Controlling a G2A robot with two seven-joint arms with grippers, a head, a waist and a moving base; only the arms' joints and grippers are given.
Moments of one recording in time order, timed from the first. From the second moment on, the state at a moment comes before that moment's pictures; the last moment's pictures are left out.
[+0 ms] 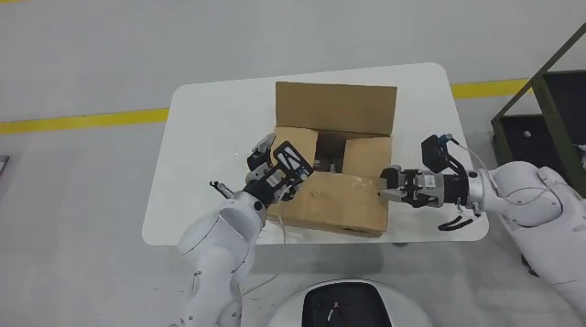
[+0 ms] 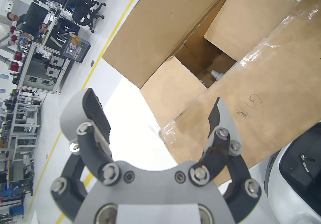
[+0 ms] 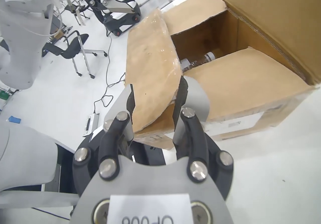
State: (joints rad) left arm 1.26 -1.51 -1.36 -2.09 1.99 -0.74 -0.61; right arm -1.12 -1.01 1.33 -1.54 -0.21 -0.93 0.87
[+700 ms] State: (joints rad) left arm 1.26 -1.51 -1.36 -2.09 1.99 -0.74 -0.61; right arm -1.10 -0.96 1.25 -1.48 0.03 -0.81 1.01
